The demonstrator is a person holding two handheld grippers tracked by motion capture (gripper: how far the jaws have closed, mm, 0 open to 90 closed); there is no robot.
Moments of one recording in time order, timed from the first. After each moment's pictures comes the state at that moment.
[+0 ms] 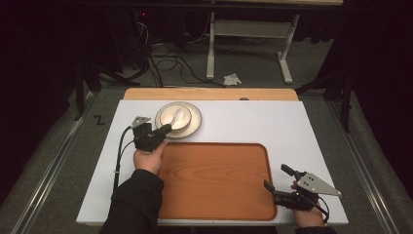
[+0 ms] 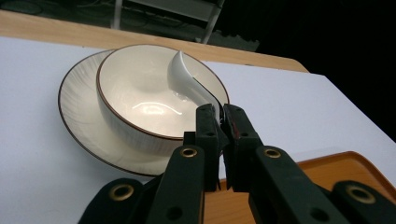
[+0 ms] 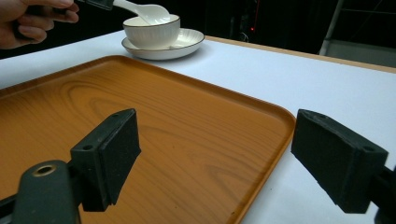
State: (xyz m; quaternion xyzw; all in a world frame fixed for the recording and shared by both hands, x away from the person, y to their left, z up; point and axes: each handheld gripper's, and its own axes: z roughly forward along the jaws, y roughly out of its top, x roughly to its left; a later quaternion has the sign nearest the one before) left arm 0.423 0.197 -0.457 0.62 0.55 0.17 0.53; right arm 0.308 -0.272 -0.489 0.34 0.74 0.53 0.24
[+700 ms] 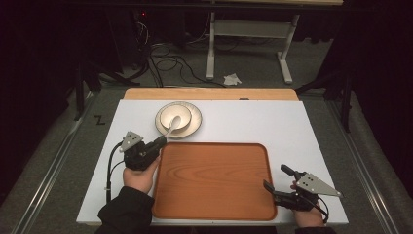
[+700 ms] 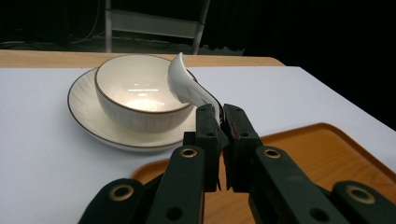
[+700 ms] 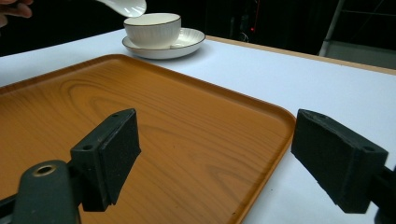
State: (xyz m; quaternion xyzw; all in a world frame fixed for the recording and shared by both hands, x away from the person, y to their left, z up) left arm 0.356 0.205 -0.452 0.65 0.49 0.20 0.54; right arm 0.308 -0.271 -0.489 0.34 0.74 0.53 0.25
